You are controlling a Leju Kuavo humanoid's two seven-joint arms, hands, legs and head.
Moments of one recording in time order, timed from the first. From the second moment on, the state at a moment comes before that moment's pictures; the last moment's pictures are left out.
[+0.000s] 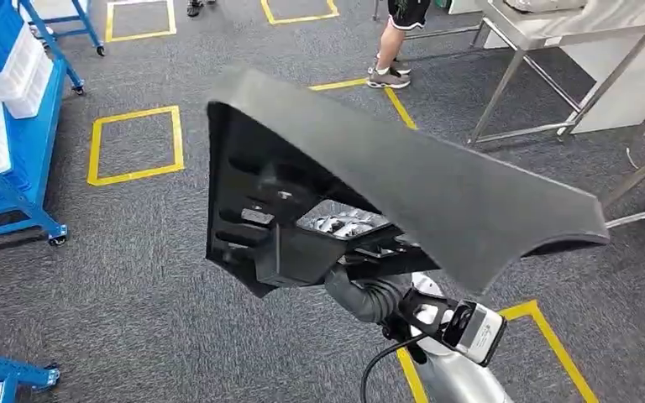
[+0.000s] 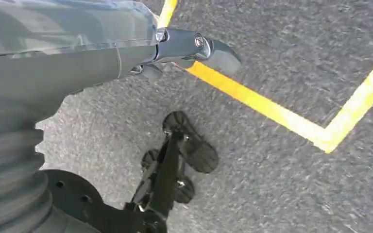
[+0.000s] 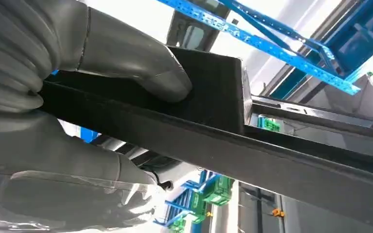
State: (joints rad) left arm -0.10 -0.06 1.25 -0.22 -0.51 0.14 -0.20; right arm -0.30 0.02 0.55 -1.74 -0.01 0.27 -0.65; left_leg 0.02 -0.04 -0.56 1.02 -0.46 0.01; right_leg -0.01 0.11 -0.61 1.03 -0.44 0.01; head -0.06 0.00
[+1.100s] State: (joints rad) left arm -0.09 -0.06 1.26 -0.22 -0.51 0.14 -0.22; right arm -0.34 0.03 0.57 -1.69 -0.03 0.28 -0.66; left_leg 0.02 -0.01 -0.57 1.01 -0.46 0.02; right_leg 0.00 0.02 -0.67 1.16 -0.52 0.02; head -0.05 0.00
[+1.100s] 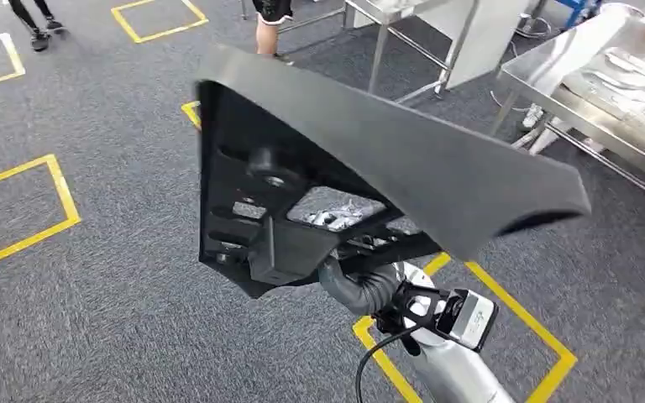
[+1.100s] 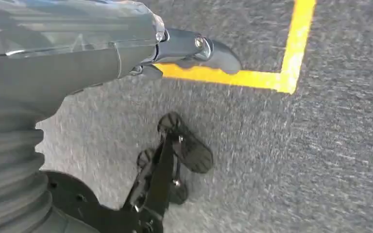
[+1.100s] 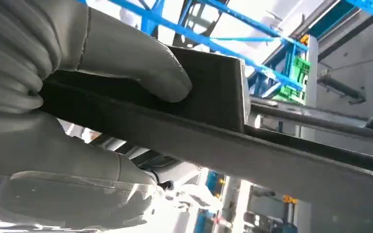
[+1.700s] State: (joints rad) left arm -0.09 -0.06 1.26 -0.22 -0.52 0.14 -0.22; right arm -0.37 0.05 0.61 -1.67 0.01 0.25 -0.64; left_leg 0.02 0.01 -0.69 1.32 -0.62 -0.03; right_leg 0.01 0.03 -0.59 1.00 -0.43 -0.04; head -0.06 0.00
